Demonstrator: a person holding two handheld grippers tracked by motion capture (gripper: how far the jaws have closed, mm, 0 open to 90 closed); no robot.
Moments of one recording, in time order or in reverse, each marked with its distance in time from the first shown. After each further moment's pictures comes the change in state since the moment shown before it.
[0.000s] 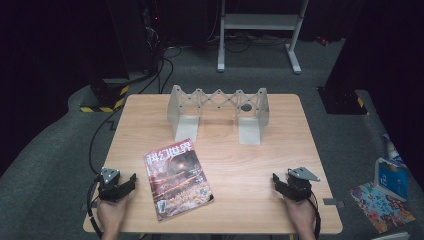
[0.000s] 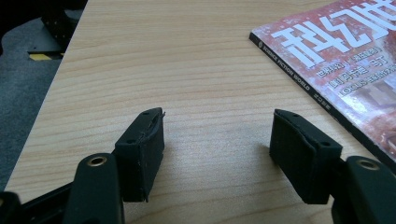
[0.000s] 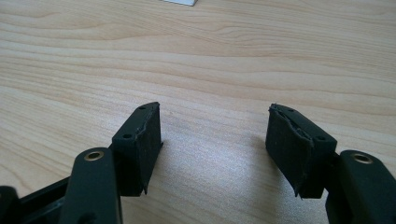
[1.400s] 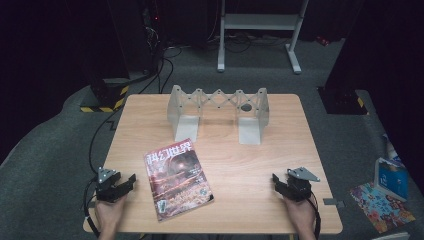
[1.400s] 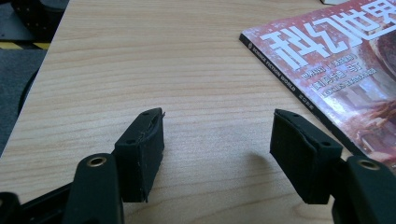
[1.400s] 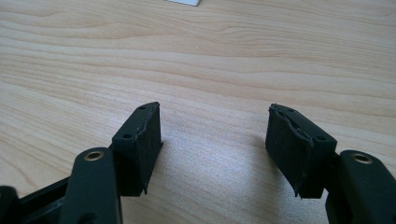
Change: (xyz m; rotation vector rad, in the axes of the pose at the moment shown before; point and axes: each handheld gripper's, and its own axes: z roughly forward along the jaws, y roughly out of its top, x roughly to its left) left arm 0.010 0.001 -0.004 0.008 -0.089 -0.059; right arm 0.000 -0.001 0.000 -0.005 0.012 -0.011
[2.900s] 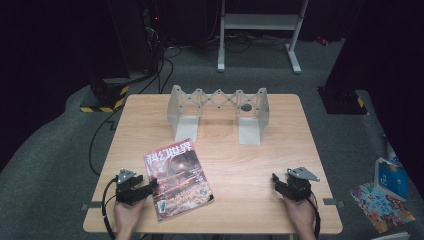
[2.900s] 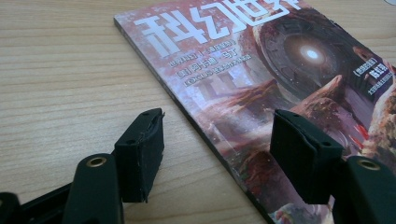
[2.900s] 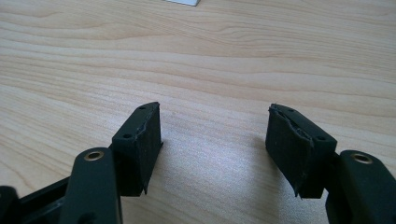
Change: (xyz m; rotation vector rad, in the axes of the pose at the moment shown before) left arm -0.061 0.002 0.005 0.047 -0.166 0.014; right arm 0.000 0.001 0.001 0.005 -0.007 0.007
